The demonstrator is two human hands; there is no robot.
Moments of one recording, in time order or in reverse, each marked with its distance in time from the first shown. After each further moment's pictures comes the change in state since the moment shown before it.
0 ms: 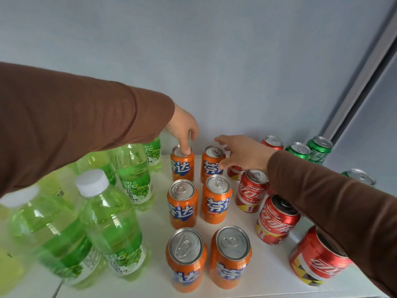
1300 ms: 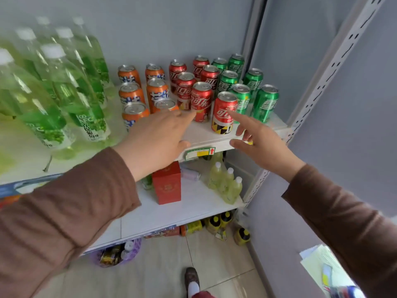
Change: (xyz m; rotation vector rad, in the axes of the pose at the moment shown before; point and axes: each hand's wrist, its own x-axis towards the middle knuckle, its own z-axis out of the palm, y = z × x) left_hand -0.240 0.217 0.175 -0.106 0.621 0.229; right_hand -0.366 0.013 0.111 0.119 0.474 0.120
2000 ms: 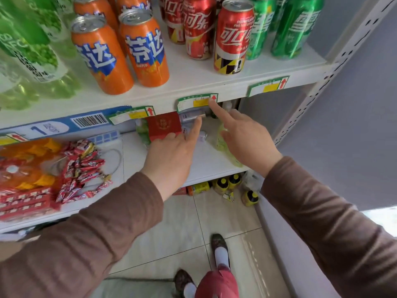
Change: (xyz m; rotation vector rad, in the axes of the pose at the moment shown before) left_hand -0.029 0.052 0.187 0.204 -0.155 -0.108; right_hand -0.033 0.050 0.134 -0.297 -0.095 -0.016
